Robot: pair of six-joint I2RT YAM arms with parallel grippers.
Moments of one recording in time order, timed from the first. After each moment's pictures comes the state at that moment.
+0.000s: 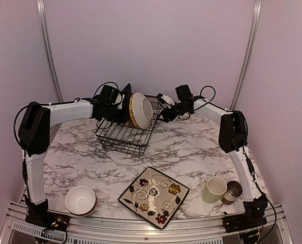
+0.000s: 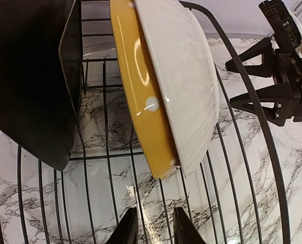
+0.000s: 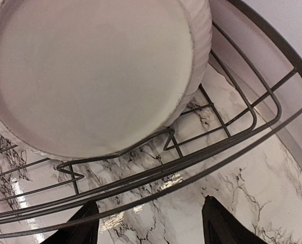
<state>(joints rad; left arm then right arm) -0.53 2.07 1.65 -0.29 0.08 -0.24 0.41 2.58 2.35 -0.56 -0.45 -0.36</state>
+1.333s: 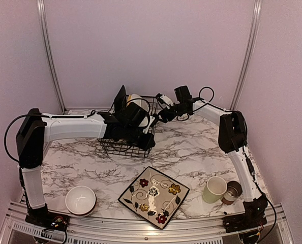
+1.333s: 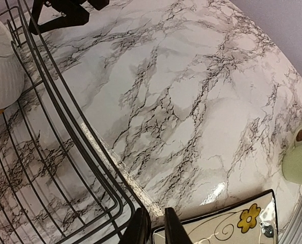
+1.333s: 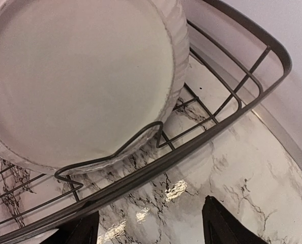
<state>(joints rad) -0.89 1.95 1.51 -0.36 0.09 -0.25 0.41 2.59 2.33 -0.47 -0.47 -0.31</state>
